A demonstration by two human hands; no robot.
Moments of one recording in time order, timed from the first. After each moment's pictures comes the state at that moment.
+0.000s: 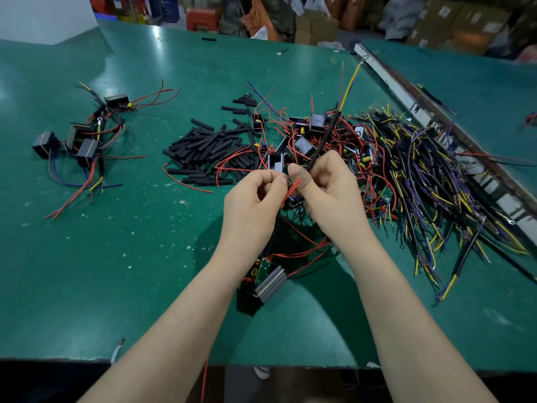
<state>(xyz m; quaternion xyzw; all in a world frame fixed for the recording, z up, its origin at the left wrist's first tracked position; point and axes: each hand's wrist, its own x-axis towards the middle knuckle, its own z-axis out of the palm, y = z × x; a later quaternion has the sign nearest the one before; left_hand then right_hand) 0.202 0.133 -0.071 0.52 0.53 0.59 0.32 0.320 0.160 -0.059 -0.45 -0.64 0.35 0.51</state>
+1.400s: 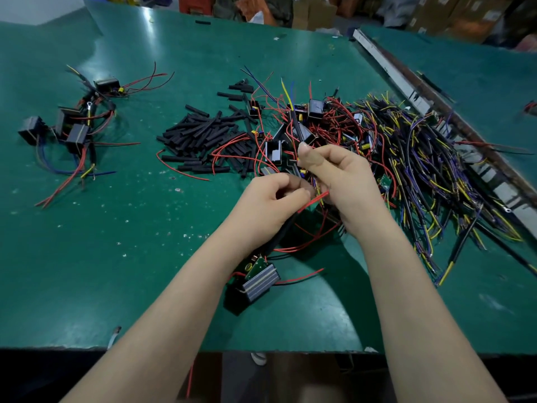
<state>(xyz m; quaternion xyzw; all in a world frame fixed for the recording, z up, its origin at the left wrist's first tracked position) 0.202 0.131 -0.069 0.61 0.48 0.45 0.44 0.333 0.162 -0.049 -0.46 -0.57 0.48 0.49</state>
